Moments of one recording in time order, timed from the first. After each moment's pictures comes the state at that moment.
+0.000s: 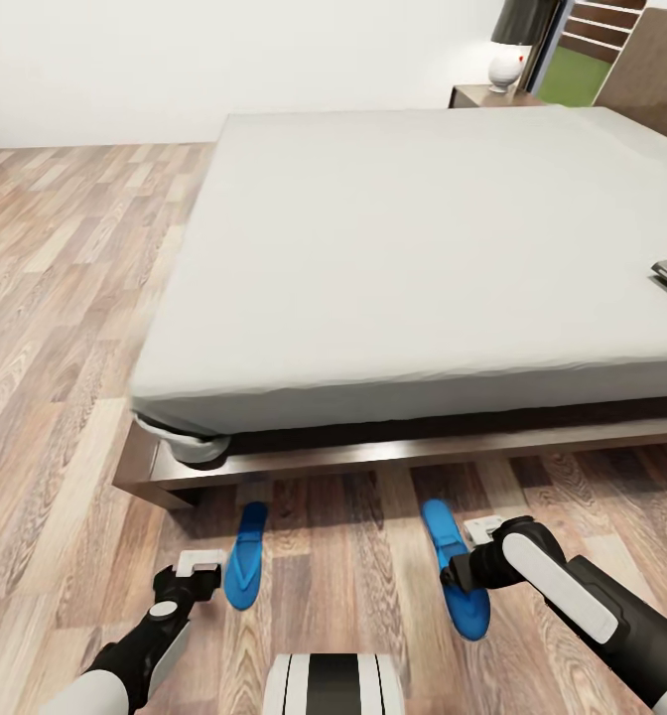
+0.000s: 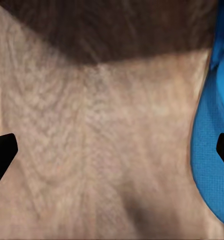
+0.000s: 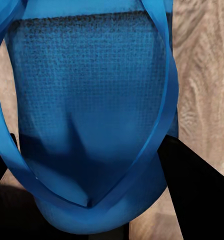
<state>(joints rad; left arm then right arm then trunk) -0.57 0.06 -0.11 -0.37 0.06 -0.07 0.18 -0.57 -0.47 0.67 -1.38 -1.22 1.03 -0.65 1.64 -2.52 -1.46</state>
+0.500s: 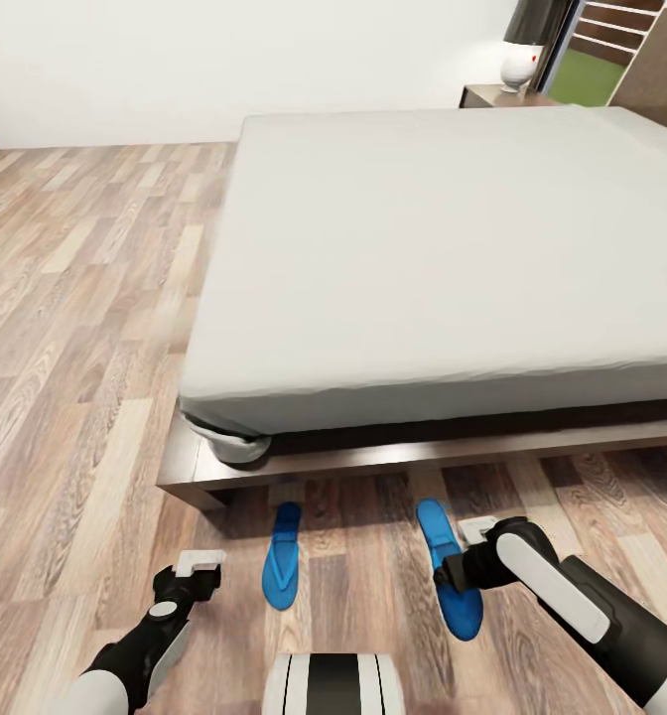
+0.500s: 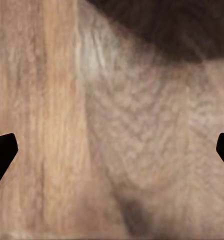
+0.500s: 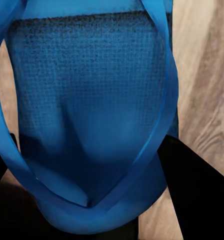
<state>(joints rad) -0.57 0.06 -0.11 -0.37 0.06 -0.07 0.18 -0.57 -0.44 0.67 -1.37 -1.22 1.03 -0.65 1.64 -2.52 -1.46</state>
